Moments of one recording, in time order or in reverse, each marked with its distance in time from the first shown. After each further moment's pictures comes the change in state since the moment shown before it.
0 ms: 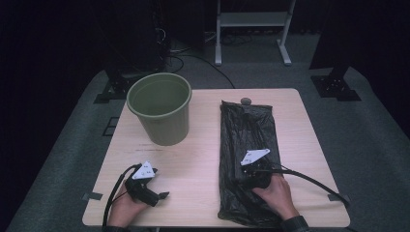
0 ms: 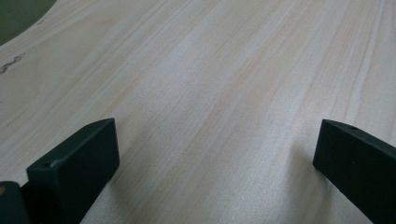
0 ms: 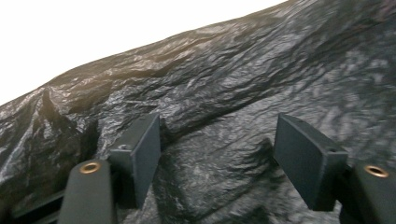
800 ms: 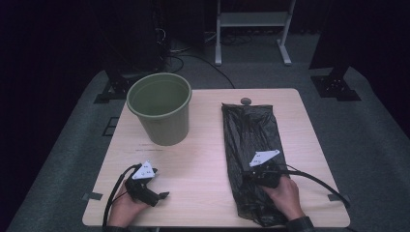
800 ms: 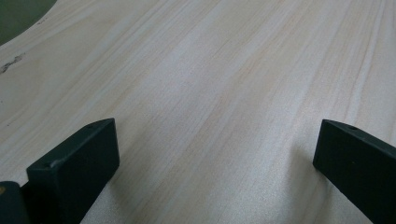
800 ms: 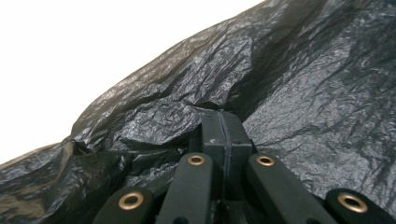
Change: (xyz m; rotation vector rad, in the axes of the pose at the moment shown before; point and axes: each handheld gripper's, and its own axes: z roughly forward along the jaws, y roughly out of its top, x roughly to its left) left arm 0.000 0.000 0.000 0.000 0.001 -0.001; right arm -0.007 -0.018 -0.022 0.007 0.004 0.038
